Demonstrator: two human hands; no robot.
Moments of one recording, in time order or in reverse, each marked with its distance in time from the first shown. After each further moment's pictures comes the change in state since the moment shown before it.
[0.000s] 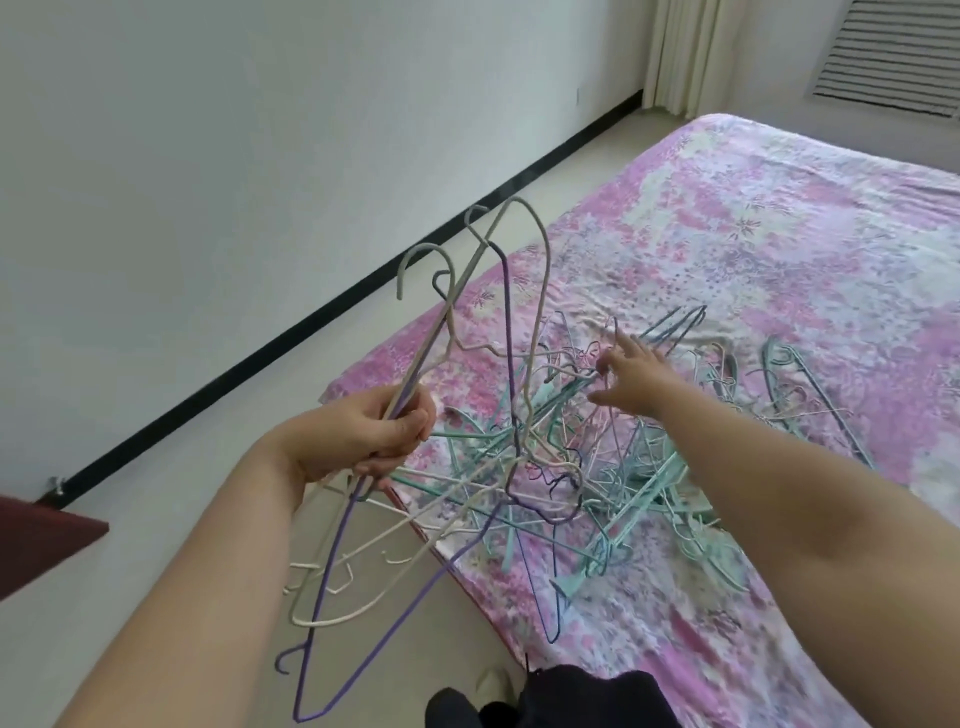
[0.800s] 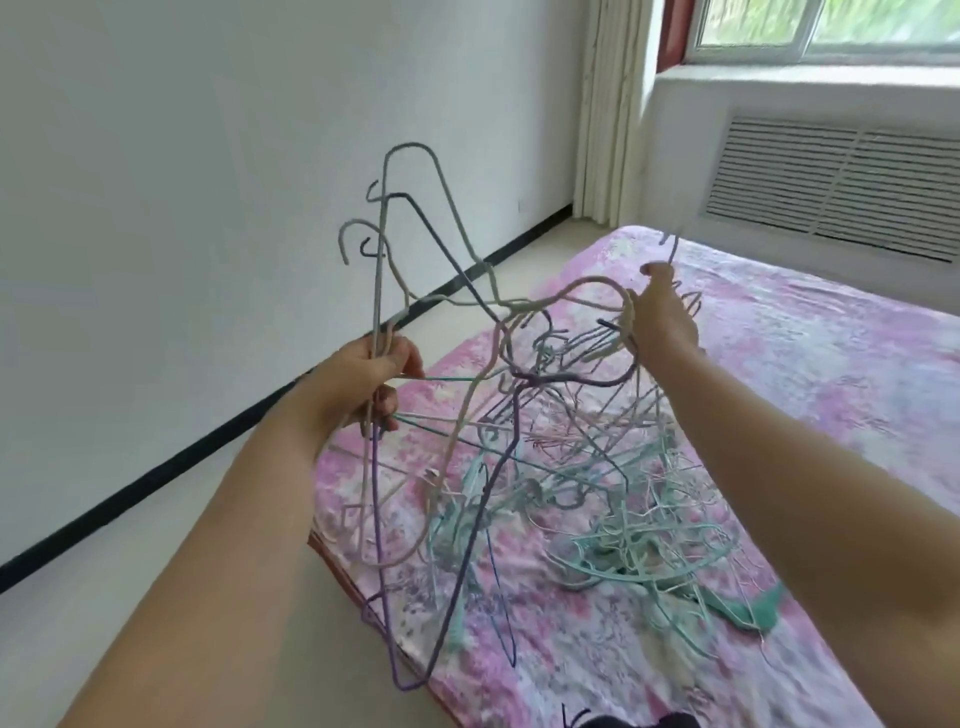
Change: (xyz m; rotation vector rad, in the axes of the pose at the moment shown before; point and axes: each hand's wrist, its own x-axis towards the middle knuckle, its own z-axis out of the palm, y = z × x) left_hand 0.041 0.069 -0.042 -0.054 0.464 0.139; right_hand -0.059 -0.035 -0.176 0.652 0.678 0.341
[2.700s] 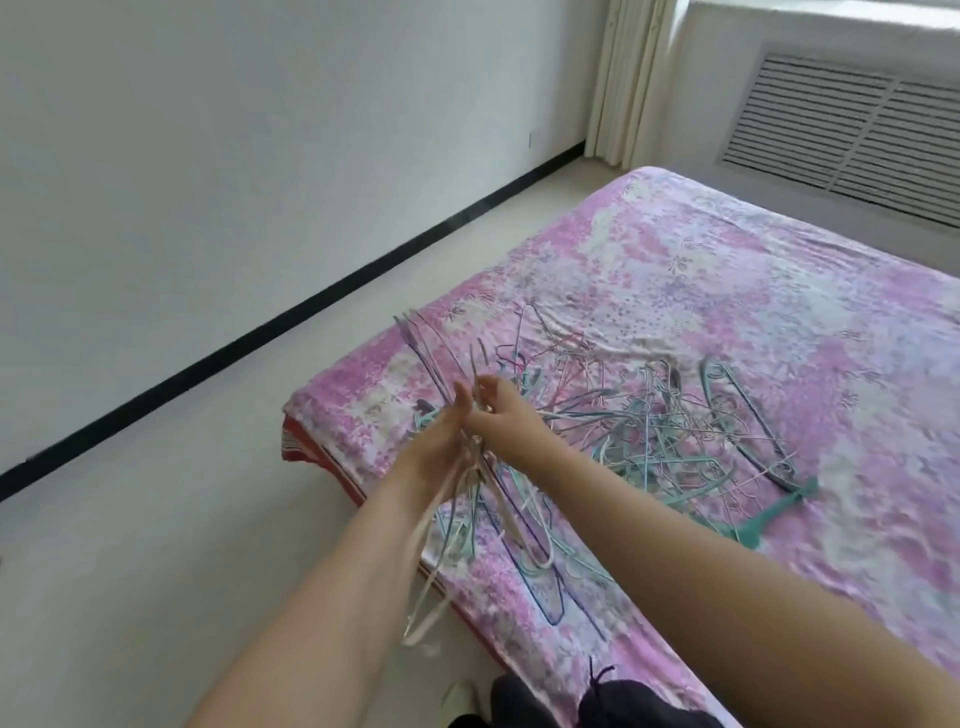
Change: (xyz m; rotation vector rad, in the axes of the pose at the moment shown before) left_hand -0.051 -0.153 0.071 -0.762 -0.124 -0.360; right_hand -0.230 -0.033 0.130 0.311 -0.714 0.044
